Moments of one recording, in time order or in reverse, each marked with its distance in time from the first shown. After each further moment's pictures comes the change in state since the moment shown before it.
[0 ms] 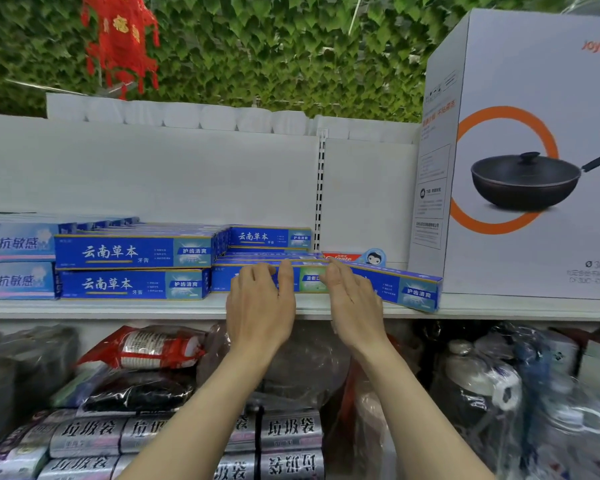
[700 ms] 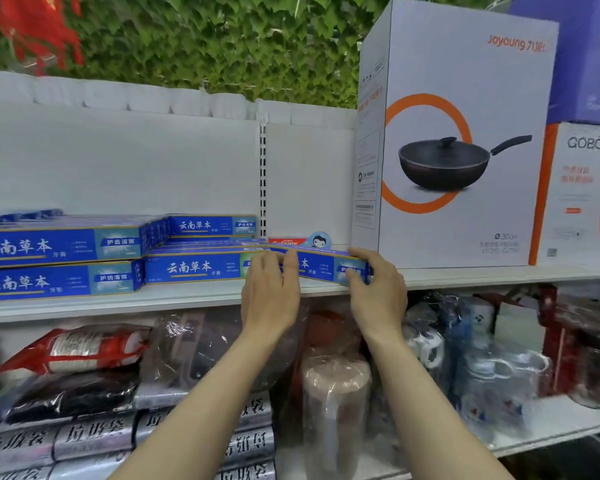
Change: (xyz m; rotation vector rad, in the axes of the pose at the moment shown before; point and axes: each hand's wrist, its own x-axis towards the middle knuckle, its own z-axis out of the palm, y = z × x) left_hand -0.022 0.058 0.067 -0.308 -0.163 0.074; right_hand -0.012 0.072 -0.073 0.049 0.493 0.106
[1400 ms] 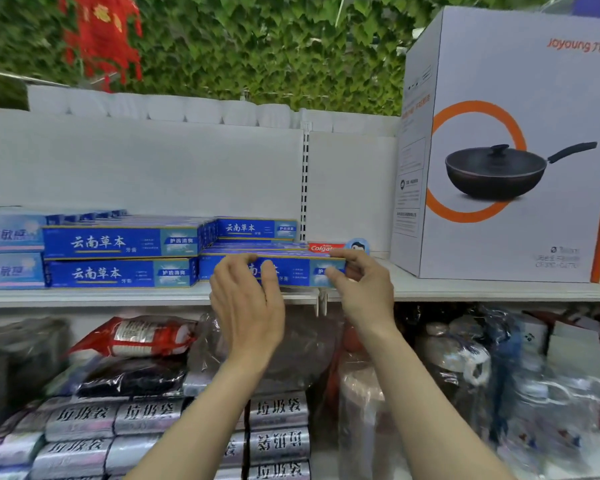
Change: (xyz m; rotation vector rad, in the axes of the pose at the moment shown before) left_hand -0.023 -0.030 -0.072 0.207 0.439 0.044; right_hand -0.020 -0.044 0.054 0.407 -0.229 0.021
